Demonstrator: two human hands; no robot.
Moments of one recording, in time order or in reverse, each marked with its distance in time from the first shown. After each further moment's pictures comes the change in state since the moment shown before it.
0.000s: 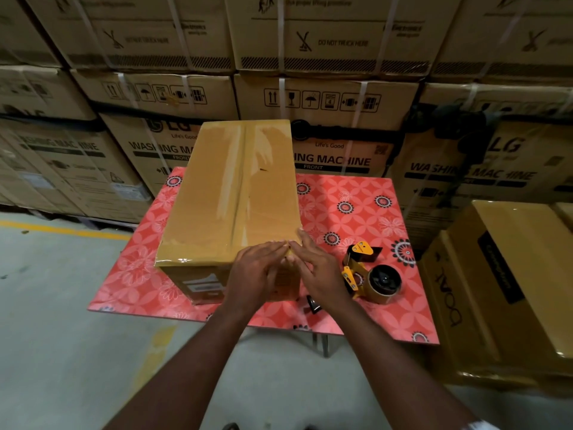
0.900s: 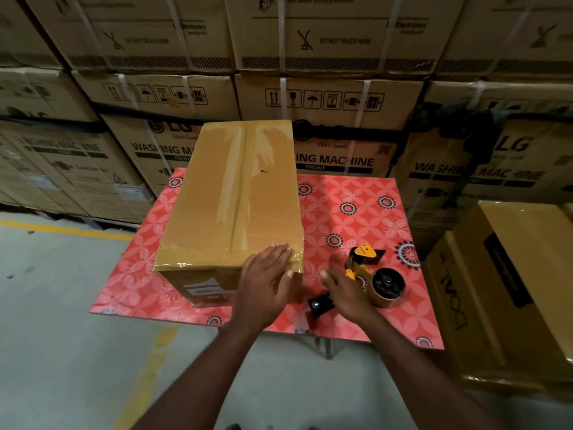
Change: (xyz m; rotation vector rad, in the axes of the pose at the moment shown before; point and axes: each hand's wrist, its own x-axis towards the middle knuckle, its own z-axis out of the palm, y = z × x) left_hand -0.014 0.016 0.015 -0.074 -0.039 -0.116; right_hand -0.030 0.050 -0.035 -0.052 -0.254 0.537
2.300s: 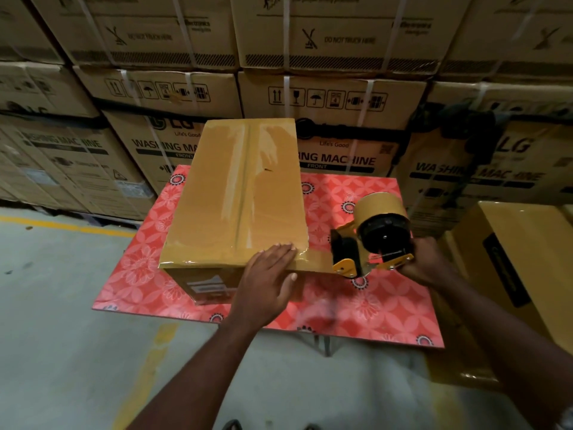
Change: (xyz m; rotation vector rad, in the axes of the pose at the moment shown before) left_hand 0.001 -0.004 -0.012 0.000 -0.038 0.096; right_hand 0.003 0.002 -0.158 -0.476 0.273 -0.279
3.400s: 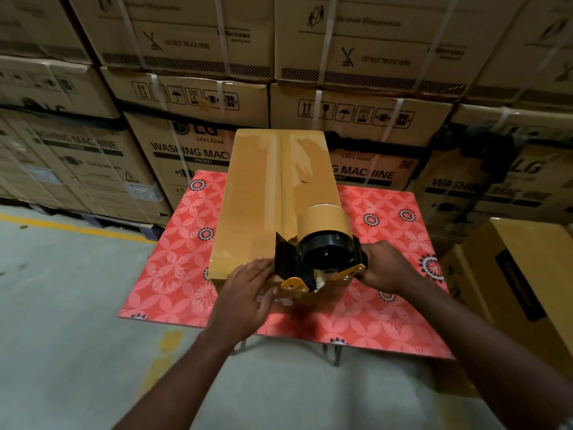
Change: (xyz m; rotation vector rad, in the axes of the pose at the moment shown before) left_hand -0.037 -0.097 -0.086 0.007 -0.034 -0.032; right_hand 0.034 -0.164 0.061 -0.059 -0.149 -0.264
